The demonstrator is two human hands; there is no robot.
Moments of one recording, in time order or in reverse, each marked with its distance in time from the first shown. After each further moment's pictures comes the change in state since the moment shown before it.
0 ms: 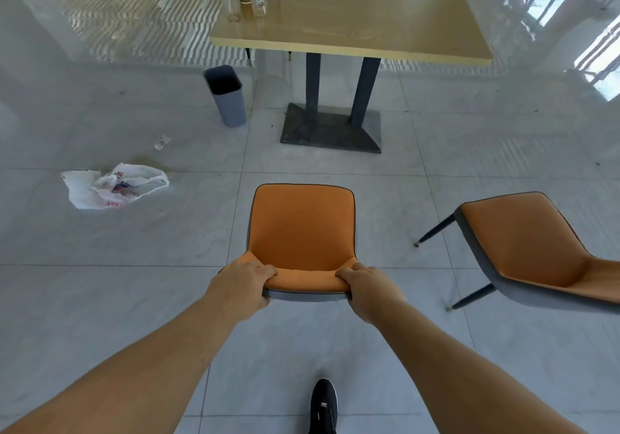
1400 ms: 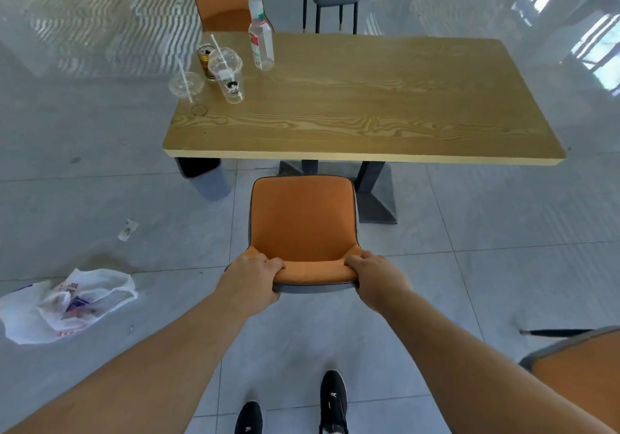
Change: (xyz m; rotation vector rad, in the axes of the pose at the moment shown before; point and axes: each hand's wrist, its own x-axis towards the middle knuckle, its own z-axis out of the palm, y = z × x) left_hand 0.537 -0.151 -0.276 0.003 -0.031 0.019; right_hand 0.520 0.095 -0.304 0.040 0.062 0.114
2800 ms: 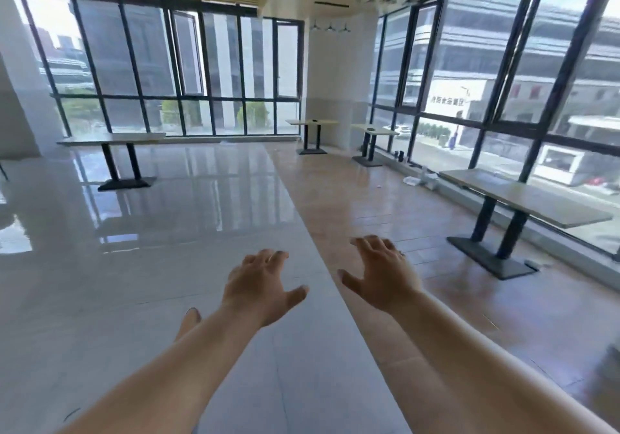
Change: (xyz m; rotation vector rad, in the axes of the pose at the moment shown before) left_hand -0.609 0.926 0.037 0.170 0.220 1.701; right_hand -1.125 0.226 0.034 0.019 0.950 1.688
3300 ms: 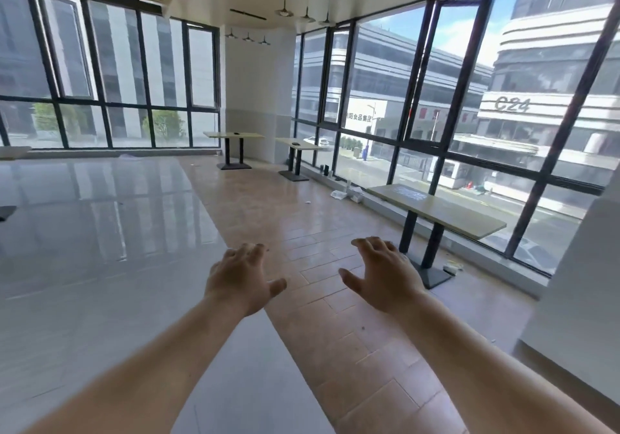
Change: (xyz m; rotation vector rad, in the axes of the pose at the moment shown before) left_hand 0.323 0.023 0.040 -0.091 0.048 0.198; right_hand 0.209 0.130 0.011 -0.173 0.062 0.212
